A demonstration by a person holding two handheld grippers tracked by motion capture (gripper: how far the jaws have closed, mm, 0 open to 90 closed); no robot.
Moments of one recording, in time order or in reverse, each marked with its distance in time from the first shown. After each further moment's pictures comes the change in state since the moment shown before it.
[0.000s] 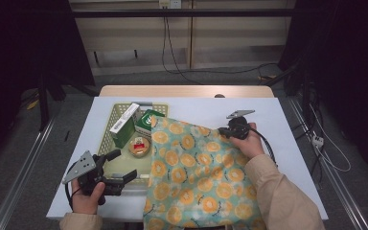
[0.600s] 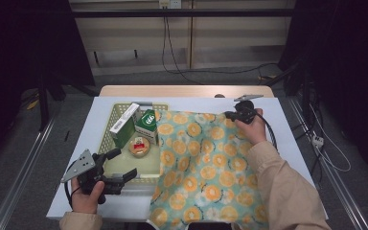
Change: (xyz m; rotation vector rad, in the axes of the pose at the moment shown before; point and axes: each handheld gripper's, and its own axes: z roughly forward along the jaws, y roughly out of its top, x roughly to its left) left arm -0.001 0.006 0.001 -0.011 -0.010 0.001; right arm -0.038 0.037 -0.009 -0.068 -0.085 0.081
